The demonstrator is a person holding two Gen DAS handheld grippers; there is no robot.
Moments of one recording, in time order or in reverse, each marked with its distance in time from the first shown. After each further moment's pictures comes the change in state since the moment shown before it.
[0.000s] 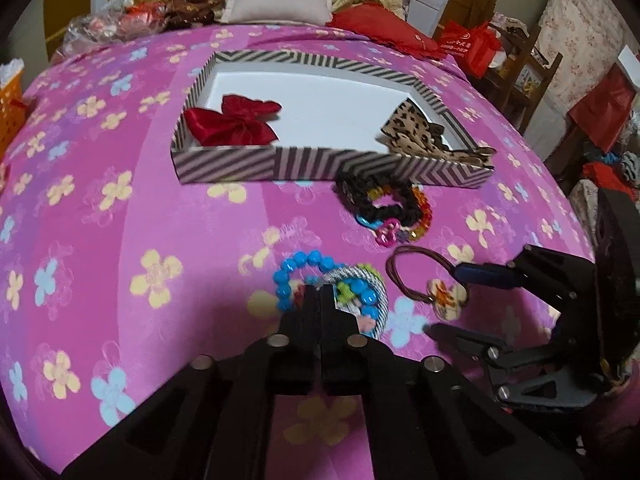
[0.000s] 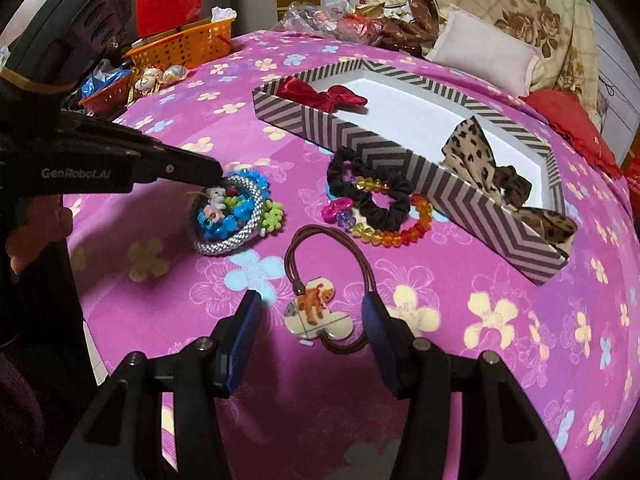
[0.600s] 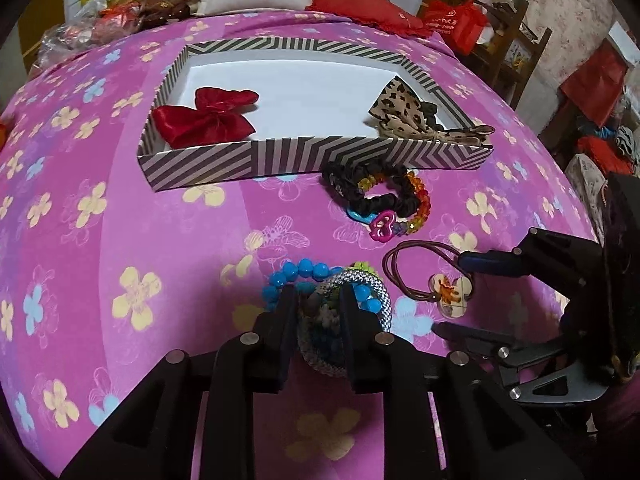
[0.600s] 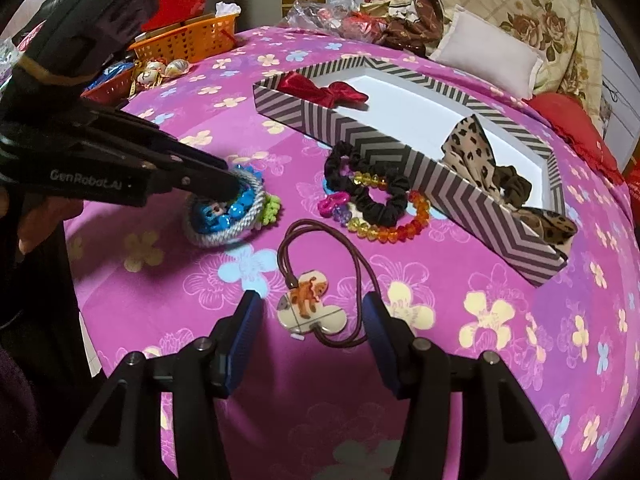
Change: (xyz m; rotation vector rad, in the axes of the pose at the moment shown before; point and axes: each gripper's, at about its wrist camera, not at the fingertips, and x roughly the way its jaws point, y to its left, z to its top) left arm 0.020 -0.007 0.011 0.081 0.063 -0.013; right arm 0.001 -0.001 -0.004 -0.028 0.004 -0.002
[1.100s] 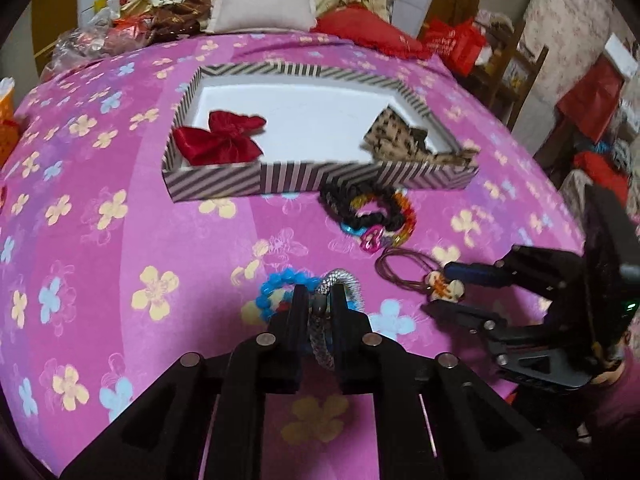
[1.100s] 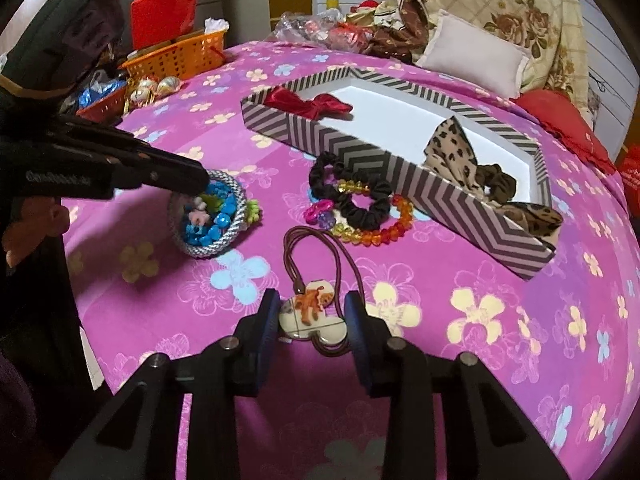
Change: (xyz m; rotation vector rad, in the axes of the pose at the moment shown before) left arm -0.034 0.000 -0.006 -0.032 -0.086 -0.005; right arm -0.011 -0.009 -0.003 0.055 -0.058 -0.012
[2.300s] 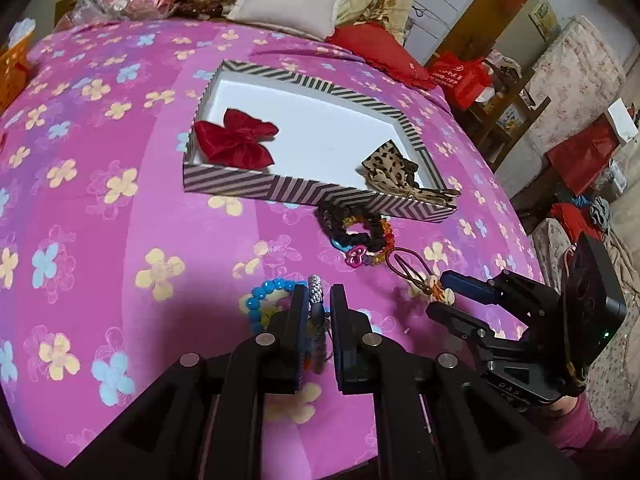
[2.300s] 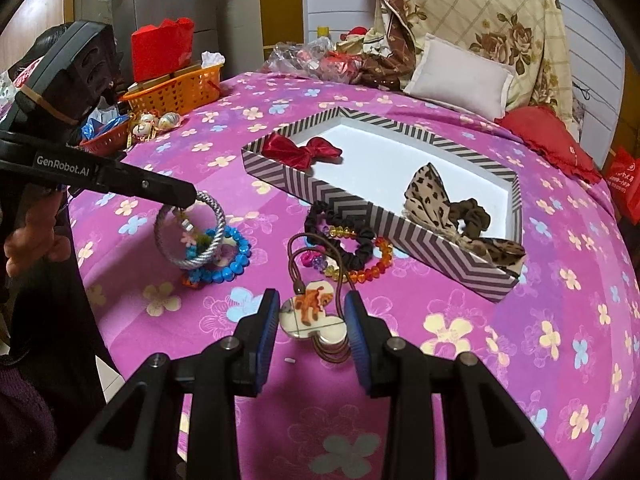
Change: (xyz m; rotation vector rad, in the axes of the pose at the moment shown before) left arm -0.022 0.025 0.006 -0.175 0.007 -0.120; right arm -0.032 0.002 0.014 0.016 -0.081 -0.016
